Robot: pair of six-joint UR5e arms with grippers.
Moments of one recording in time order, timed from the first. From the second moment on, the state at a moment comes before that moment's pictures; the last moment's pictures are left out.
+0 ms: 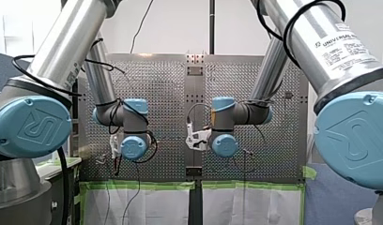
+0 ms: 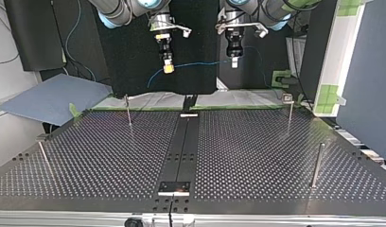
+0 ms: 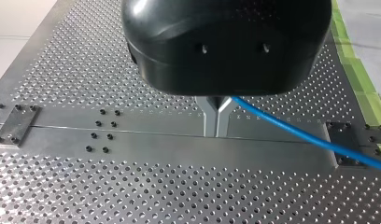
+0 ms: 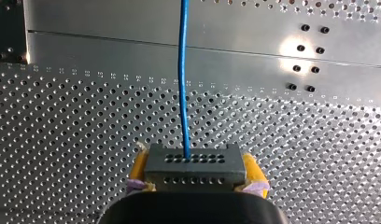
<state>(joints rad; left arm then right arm) -0.55 -1.99 -2.39 -1.89 -2.15 -1.63 2.37 -1.00 2.02 -1.04 1.83 1.47</state>
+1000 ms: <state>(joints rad) -0.55 -1.99 -2.39 -1.89 -2.15 -1.63 2.37 -1.00 2.02 -1.04 1.83 1.48</state>
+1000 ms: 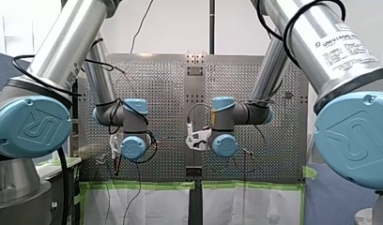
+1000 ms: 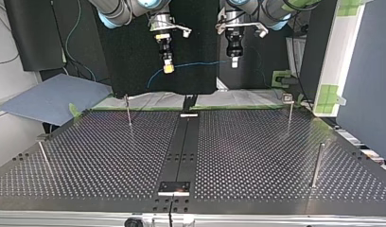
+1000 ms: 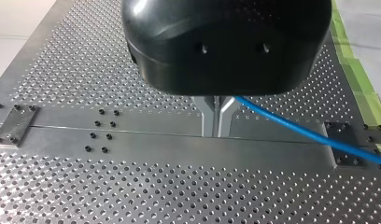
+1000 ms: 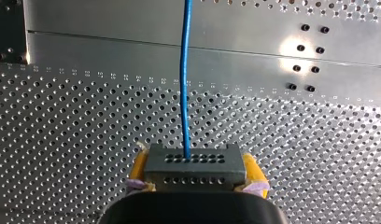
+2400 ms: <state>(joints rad) -0.52 -1.99 -2.50 -1.79 -2.20 -1.66 2.43 -0.87 1.96 -0.99 1.99 1.54</state>
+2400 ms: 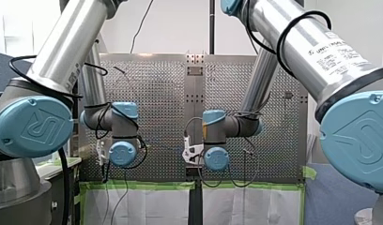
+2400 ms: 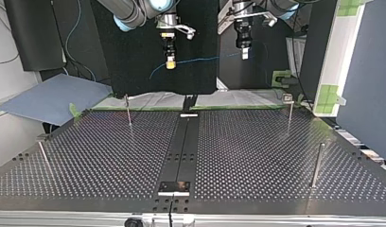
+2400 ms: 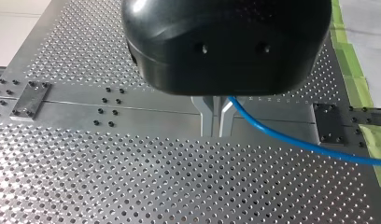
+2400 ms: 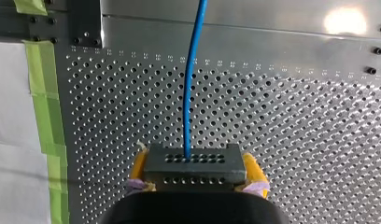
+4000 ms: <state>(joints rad) -0.48 -1.63 -2.25 -2.14 -2.24 -1.76 2.39 -1.27 1.81 -0.64 1.84 1.66</state>
